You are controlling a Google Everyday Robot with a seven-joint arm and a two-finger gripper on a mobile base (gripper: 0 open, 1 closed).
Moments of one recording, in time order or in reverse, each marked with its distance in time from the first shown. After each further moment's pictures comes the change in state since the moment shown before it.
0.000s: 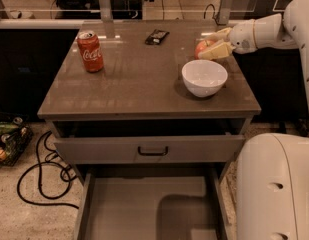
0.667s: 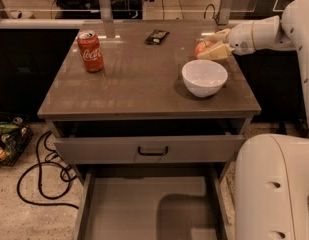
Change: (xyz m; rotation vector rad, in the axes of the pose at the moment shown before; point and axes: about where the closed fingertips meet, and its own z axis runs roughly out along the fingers) arm 0.006 -0.002 0.006 -0.001 -0.005 -0.013
